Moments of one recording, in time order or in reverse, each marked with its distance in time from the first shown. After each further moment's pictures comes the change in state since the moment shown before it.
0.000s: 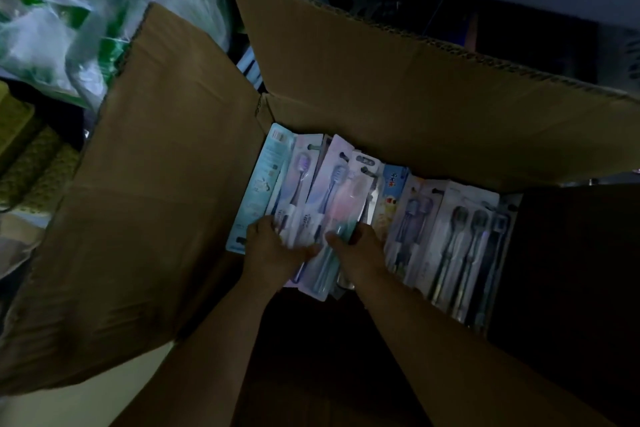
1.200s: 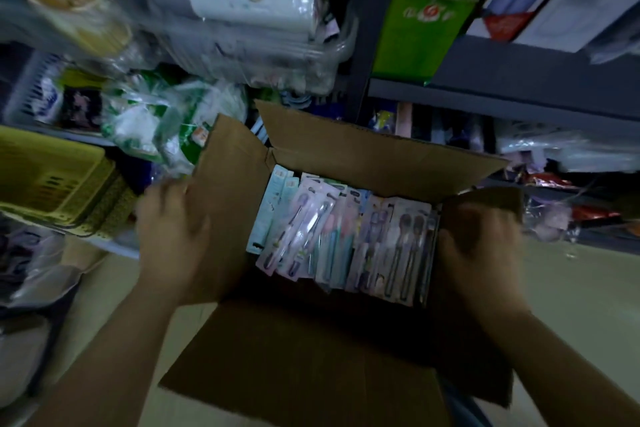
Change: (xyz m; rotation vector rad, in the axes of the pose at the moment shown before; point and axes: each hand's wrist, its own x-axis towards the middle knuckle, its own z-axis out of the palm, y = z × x) left_hand -0.139 0.081 -0.187 0.446 0.607 0.513; right_hand -0.212 -0.062 -0.202 -0.556 0.561 -0.553
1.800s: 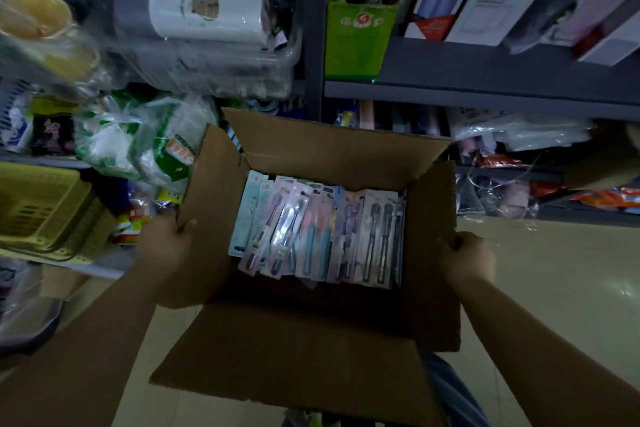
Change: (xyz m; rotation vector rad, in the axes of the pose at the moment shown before) left_hand 0.002 0.002 0.010 -0.036 -0.336 -0.181; right_hand -0.013 0.070 0.010 0.113 -0.054 0.544
